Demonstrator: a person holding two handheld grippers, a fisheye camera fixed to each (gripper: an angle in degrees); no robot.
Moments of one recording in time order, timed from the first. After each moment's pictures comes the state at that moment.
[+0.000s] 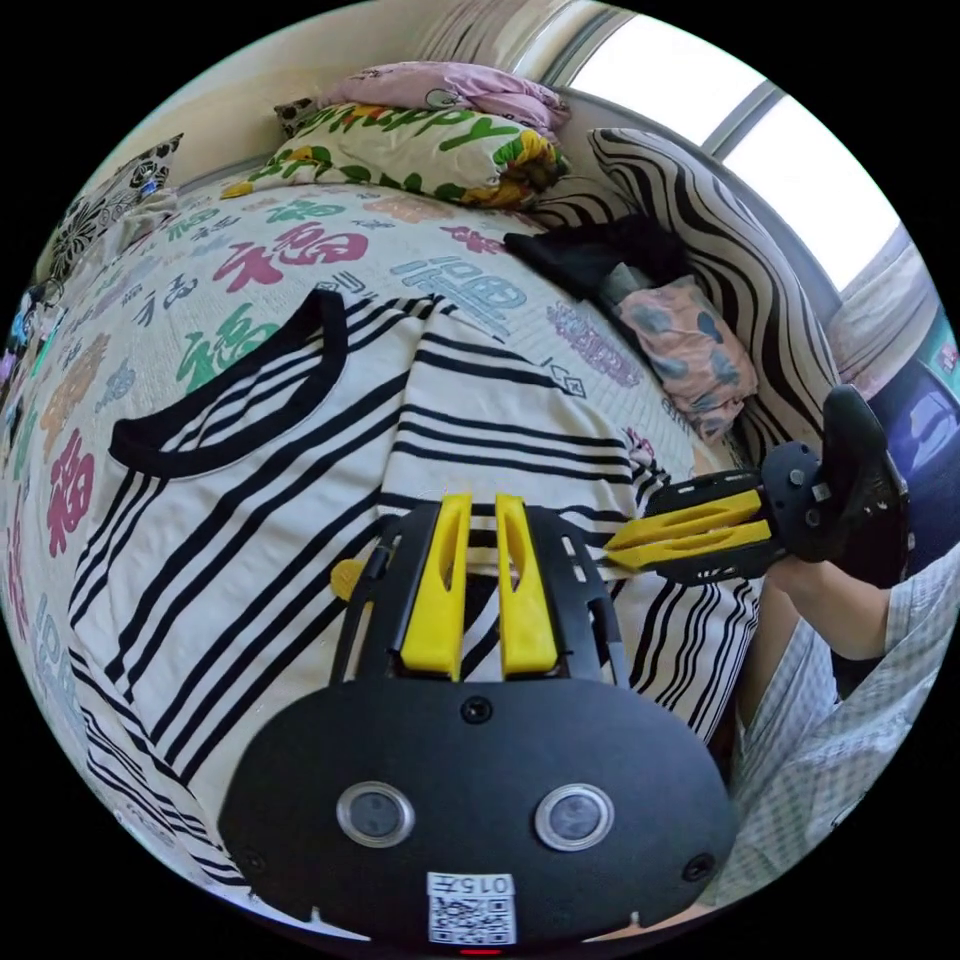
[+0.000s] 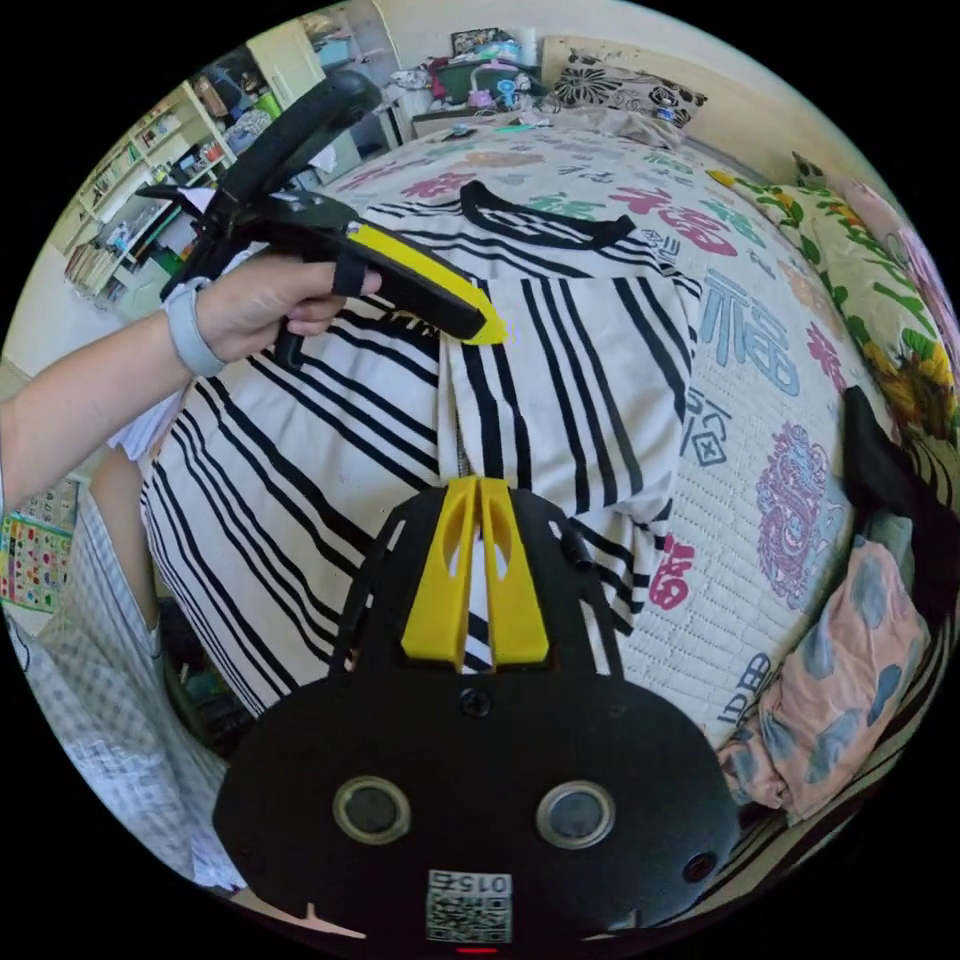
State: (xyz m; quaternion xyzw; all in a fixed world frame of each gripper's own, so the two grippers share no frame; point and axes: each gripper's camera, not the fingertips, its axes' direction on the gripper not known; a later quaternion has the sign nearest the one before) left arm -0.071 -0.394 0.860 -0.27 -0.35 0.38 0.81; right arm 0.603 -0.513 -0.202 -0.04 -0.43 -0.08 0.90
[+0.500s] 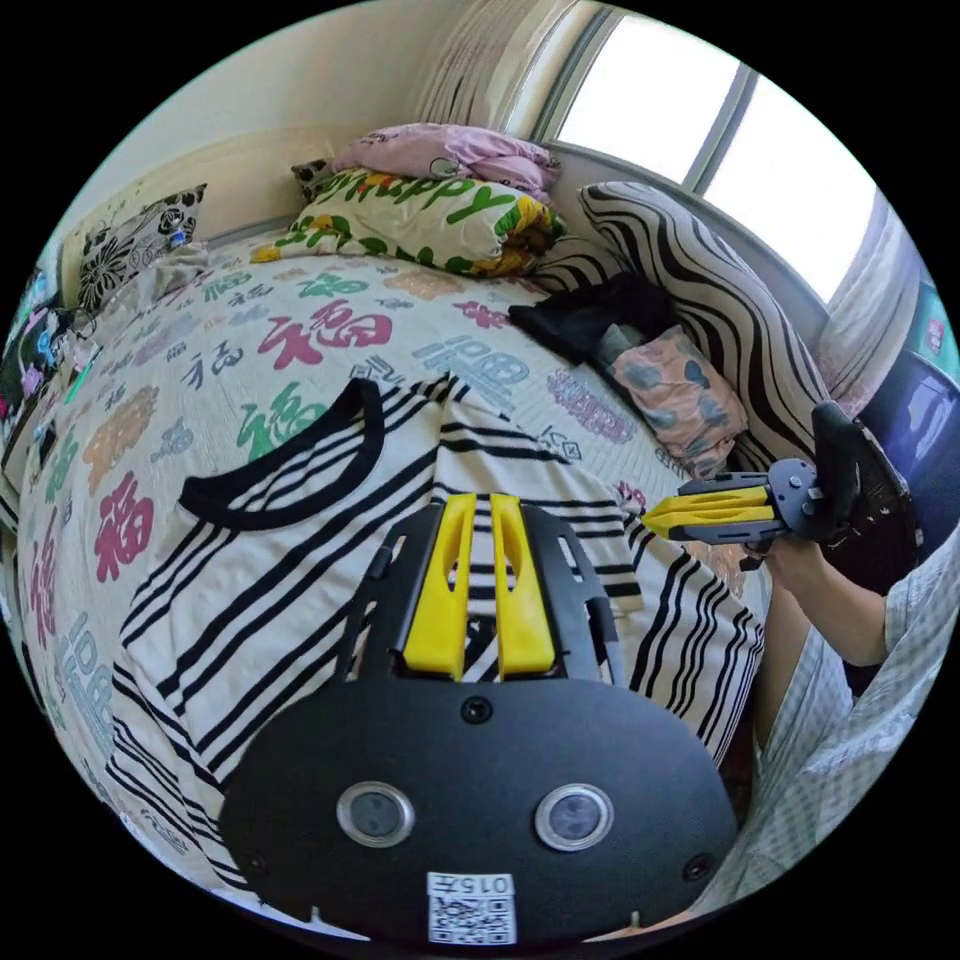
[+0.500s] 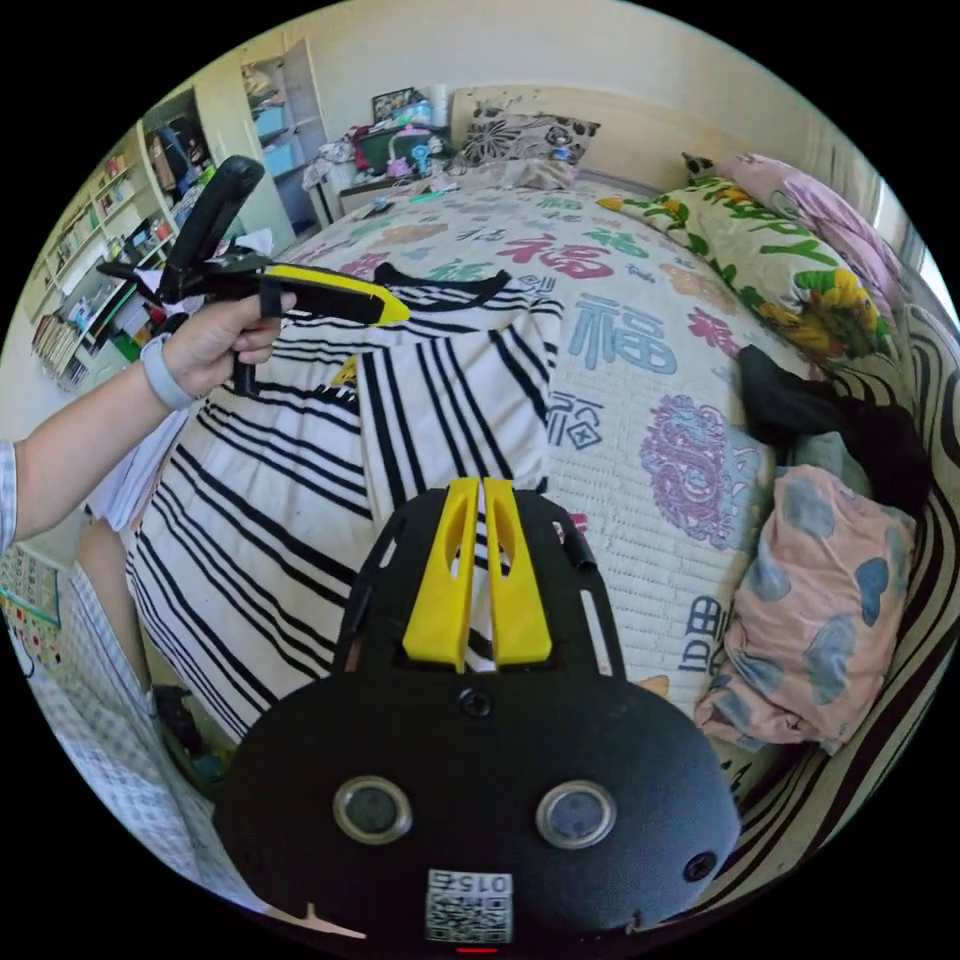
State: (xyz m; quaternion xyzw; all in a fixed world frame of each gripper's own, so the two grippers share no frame) left arm -0.034 -0.398 0.827 -0.19 -0.34 0.44 0.81; right arm 0.612 -0.522 -0.173 0.02 -0.37 0.02 0.93
